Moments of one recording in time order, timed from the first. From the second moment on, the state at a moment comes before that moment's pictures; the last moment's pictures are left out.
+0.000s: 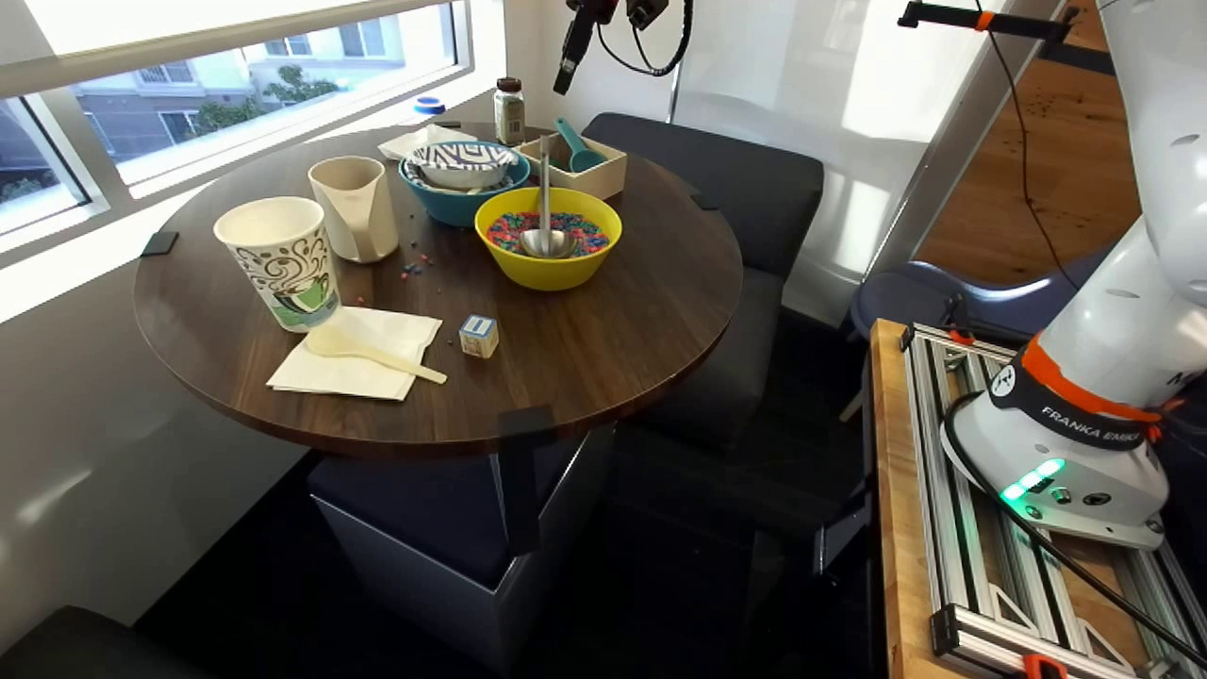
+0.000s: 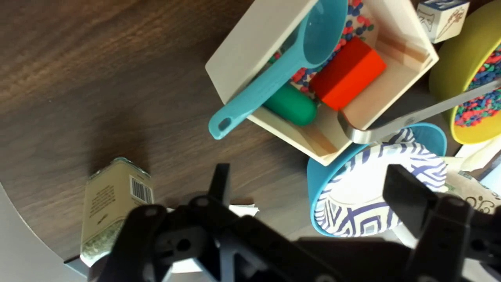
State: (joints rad) arm -0.44 0.75 -0.03 -1.08 0.49 1.75 -1.00
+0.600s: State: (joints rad) arm -0.44 0.88 -0.06 -0.97 0.49 1.77 -1.00
